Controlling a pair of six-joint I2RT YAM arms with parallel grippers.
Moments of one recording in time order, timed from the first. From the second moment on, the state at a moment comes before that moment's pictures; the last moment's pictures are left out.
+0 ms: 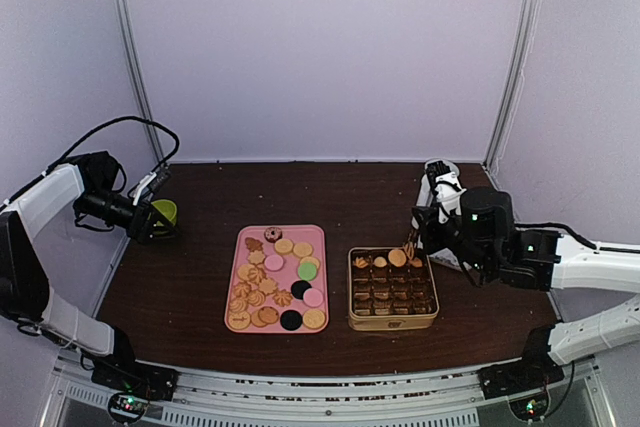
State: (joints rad) left arm 0.15 1.37 1.11 -1.15 0.85 0.78; right arm 0.94 1.05 0.69 0.01 0.56 0.16
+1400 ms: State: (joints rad) left arm 0.15 1.36 1.11 -1.15 0.85 0.79; right arm 0.92 1.28 0.79 0.14 0.48 0.19
